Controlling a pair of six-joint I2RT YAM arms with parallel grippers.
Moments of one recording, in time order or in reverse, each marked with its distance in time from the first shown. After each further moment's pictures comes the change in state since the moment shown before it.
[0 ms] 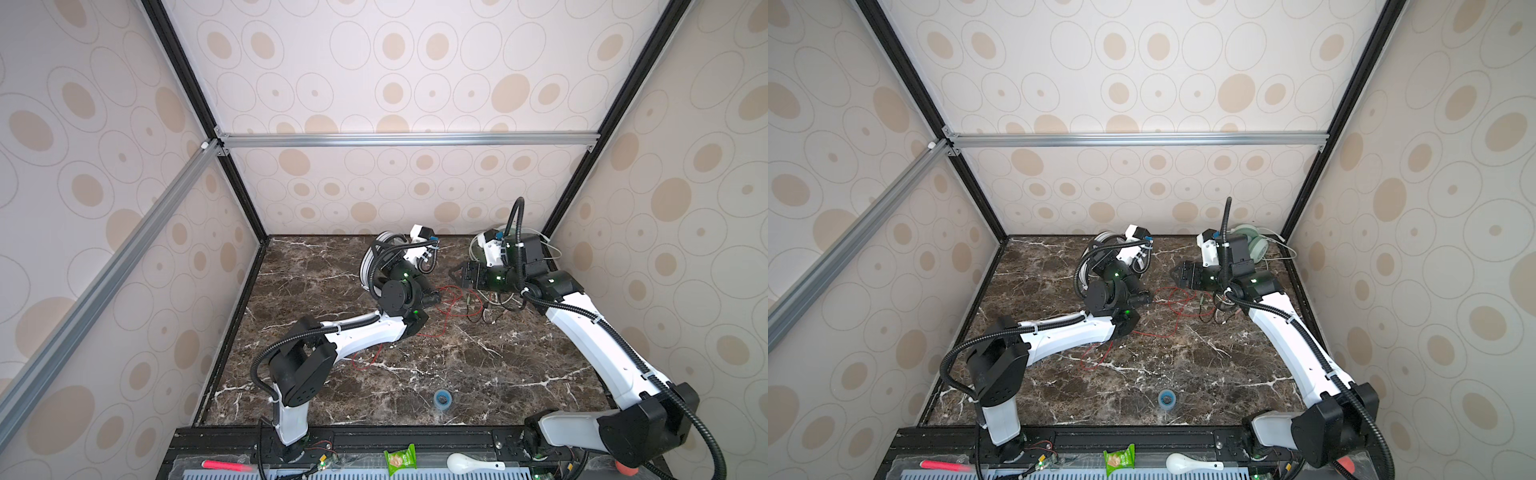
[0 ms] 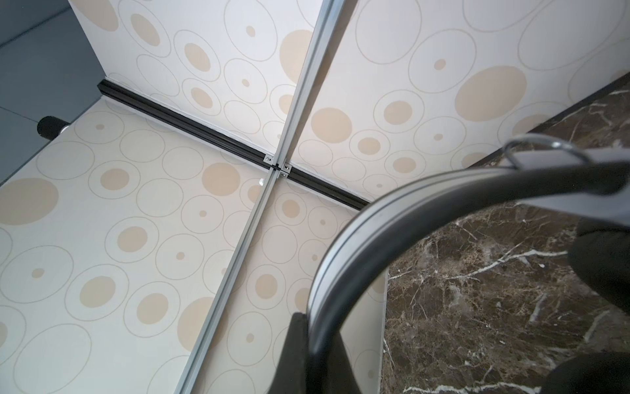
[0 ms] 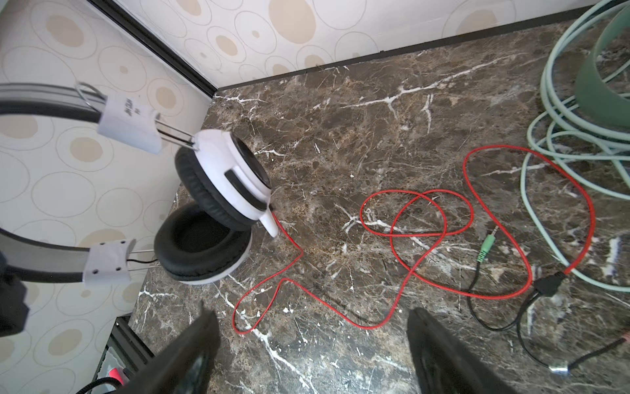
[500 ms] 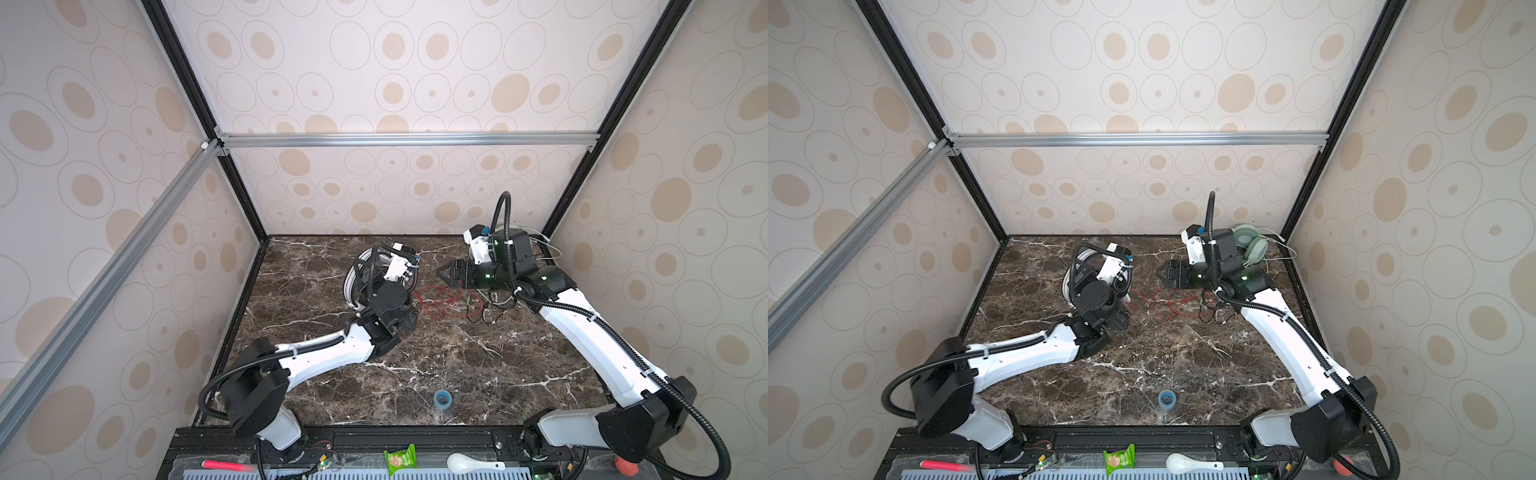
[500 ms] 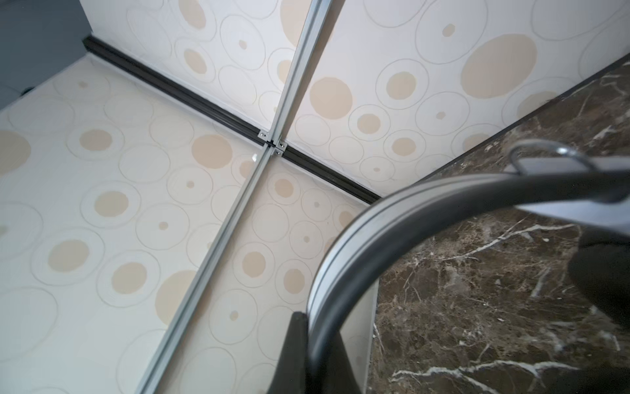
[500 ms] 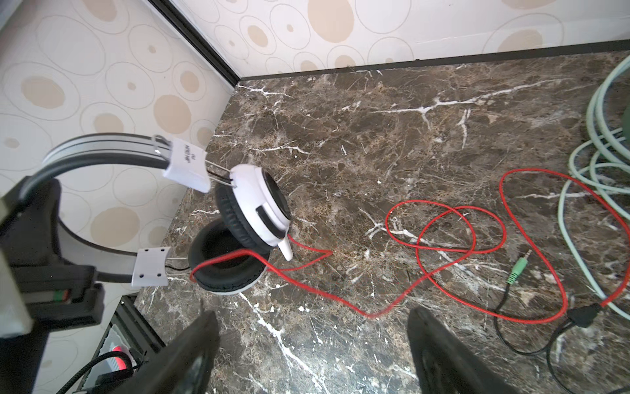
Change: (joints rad) left arm 0.012 -0.240 -0.339 -0.425 0.002 -0.503; right arm 0.103 0.032 0.088 -0.011 0.026 -0.021
